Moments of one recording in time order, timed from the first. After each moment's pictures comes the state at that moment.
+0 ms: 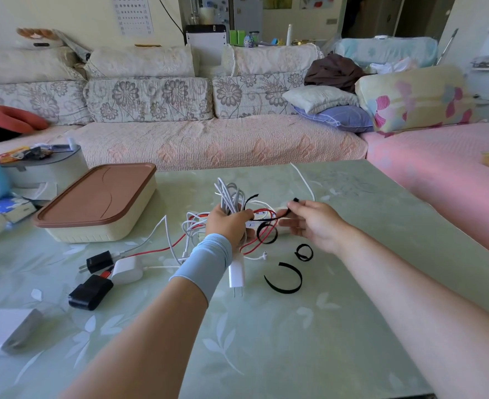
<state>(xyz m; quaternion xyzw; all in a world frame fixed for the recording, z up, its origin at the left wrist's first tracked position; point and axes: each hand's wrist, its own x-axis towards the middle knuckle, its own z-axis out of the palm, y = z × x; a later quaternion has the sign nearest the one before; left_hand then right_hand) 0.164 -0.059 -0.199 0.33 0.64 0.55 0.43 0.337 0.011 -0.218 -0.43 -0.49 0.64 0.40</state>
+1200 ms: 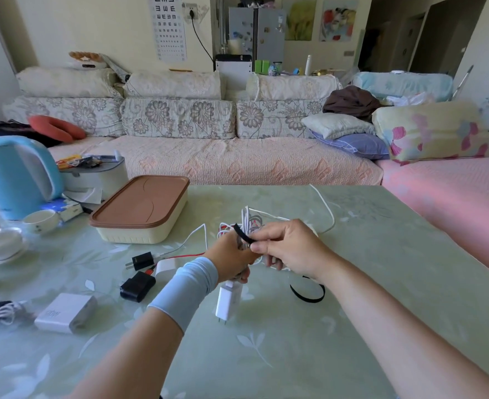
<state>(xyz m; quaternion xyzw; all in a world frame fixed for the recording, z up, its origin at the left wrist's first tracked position) 0.109 -0.137 -0.179 0.58 0.62 0.37 0.39 0.257 -0.102 -0.161 -0.32 -0.76 0.47 0.32</state>
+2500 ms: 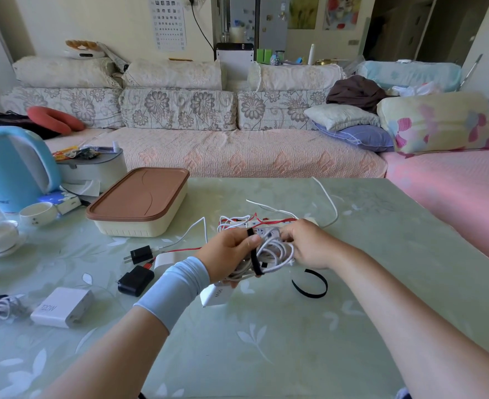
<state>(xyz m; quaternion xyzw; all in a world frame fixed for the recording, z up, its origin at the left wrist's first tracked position) 0.099 -0.146 -0.184 0.64 0.61 0.35 0.30 0.282 -0.058 -0.183 -0.38 -0.87 0.29 0.13</state>
